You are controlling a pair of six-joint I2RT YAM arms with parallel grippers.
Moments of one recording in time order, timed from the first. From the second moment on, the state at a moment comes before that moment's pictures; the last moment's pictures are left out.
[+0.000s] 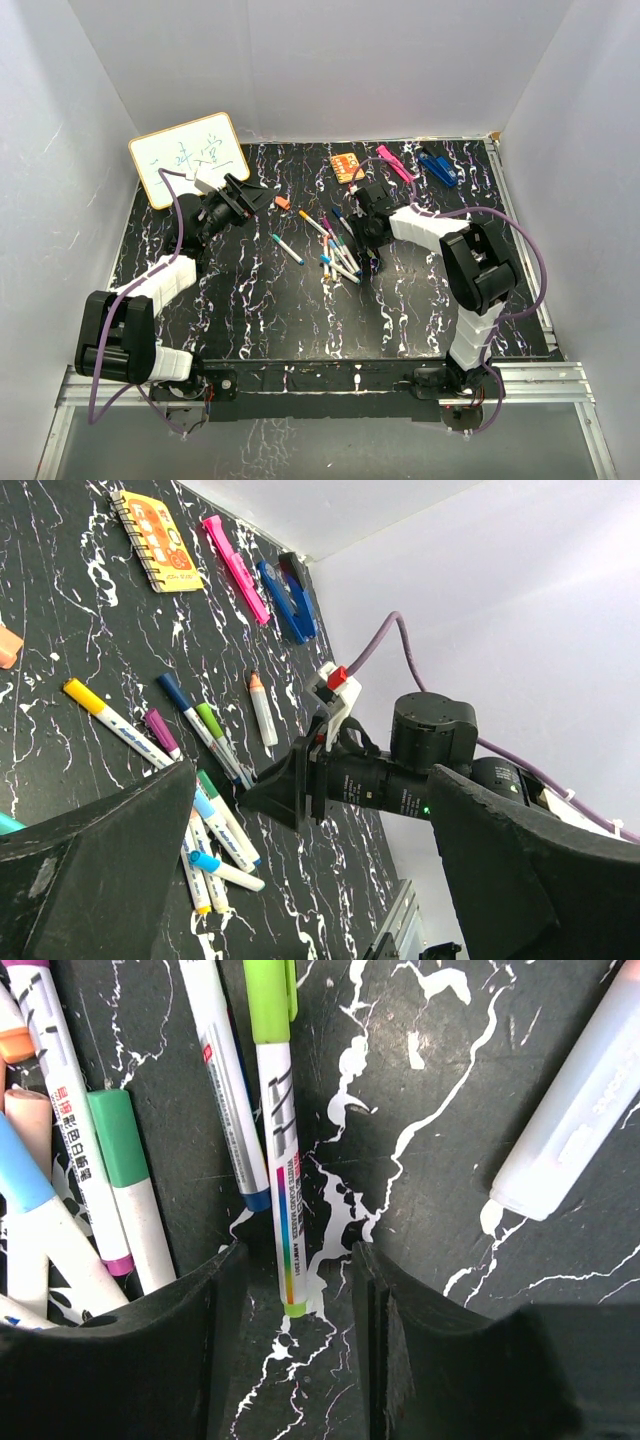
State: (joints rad) left arm -0.16 1.37 0.65 0.64 0.53 -1.00; right arm 0.47 1.85 1.19 -0.42 0.06 0.10
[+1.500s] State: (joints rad) left arm -0.26 1.60 0.74 0.69 0.53 -1.04; right arm 0.48 1.62 1.22 -0.37 0.05 0.11
